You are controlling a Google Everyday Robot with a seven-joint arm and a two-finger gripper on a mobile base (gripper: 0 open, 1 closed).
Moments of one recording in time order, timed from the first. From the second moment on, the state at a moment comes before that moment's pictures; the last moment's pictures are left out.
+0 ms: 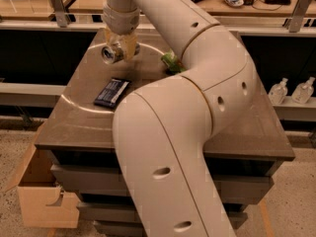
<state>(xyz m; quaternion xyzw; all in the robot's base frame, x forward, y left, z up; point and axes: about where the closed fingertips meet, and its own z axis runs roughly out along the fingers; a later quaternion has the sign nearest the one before) 0.729 0.108 0.887 -0.95 0.29 -0.05 0.12</state>
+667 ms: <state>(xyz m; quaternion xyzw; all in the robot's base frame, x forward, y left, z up) 0.713 0.095 0.857 -0.96 0.26 -0.10 0.02</state>
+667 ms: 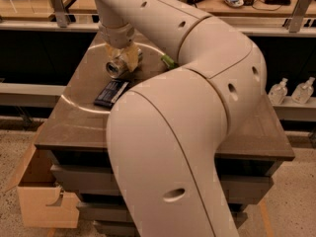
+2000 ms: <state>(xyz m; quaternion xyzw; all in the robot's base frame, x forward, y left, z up) 0.728 0.005 0.925 -0.84 0.47 -0.02 0.26</state>
